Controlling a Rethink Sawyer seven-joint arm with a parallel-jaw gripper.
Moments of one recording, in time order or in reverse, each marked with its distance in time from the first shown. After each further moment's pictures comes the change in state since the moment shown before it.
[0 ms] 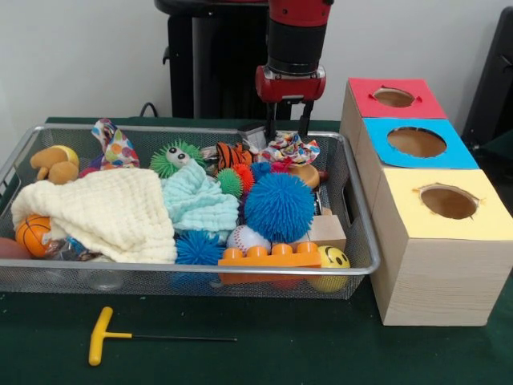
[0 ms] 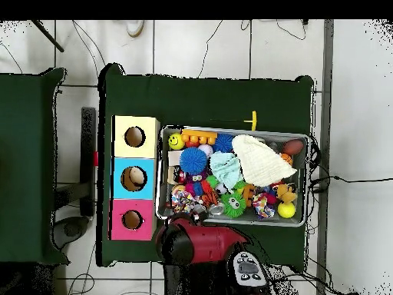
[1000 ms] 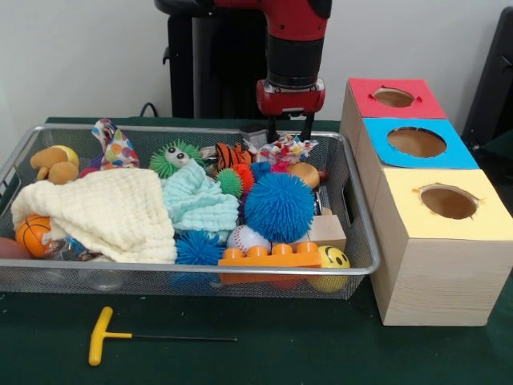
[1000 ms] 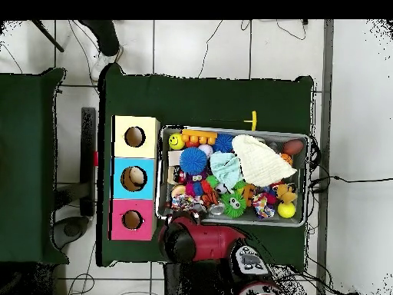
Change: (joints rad) arm -0.029 0.063 0.022 -0.007 0.003 -0.075 0.000
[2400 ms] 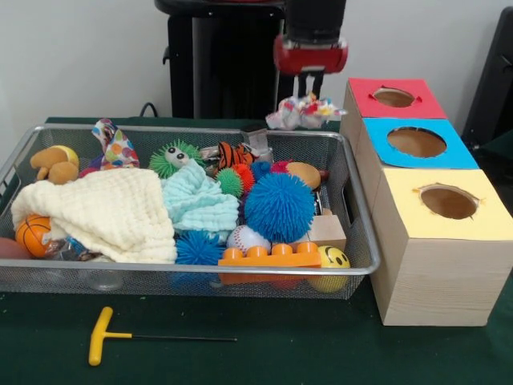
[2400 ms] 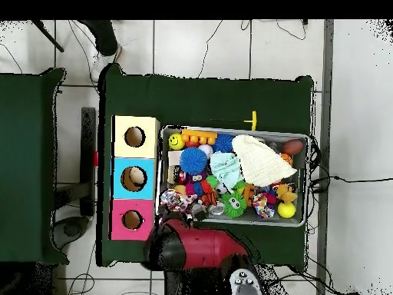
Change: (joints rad) arm 0.044 -0.255 0.026 0.072 0.083 0.181 0.000
